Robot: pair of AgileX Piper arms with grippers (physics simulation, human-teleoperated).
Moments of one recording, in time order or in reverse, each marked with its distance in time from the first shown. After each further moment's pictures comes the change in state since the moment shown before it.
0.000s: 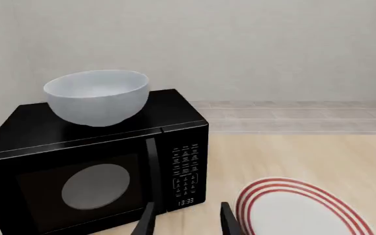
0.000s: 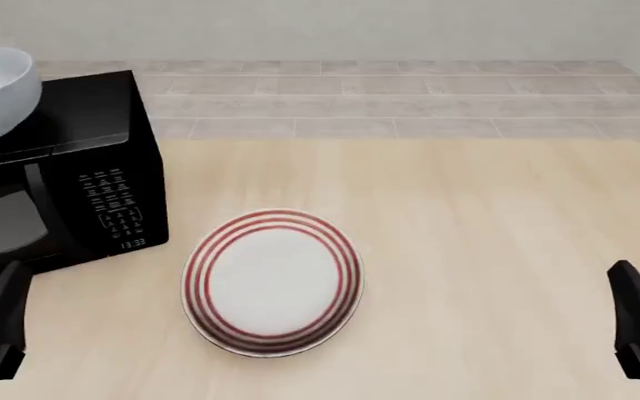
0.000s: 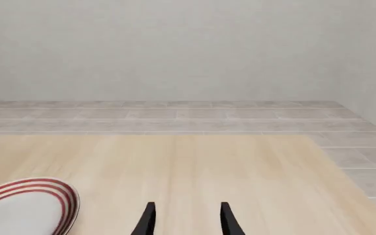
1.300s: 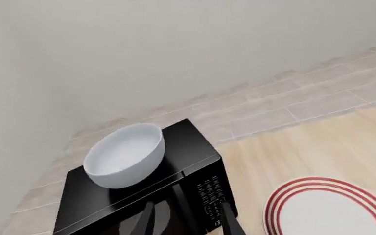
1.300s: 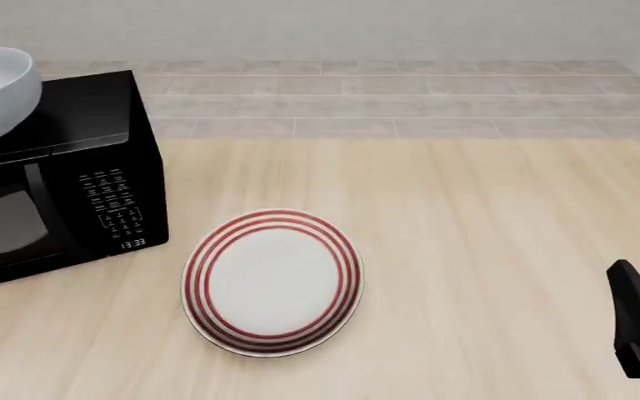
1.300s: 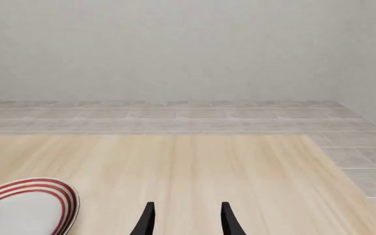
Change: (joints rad) left arm -0.018 0.209 -0.573 0.427 0.296; right arm 0.000 0.005 -0.002 -0.003 0.000
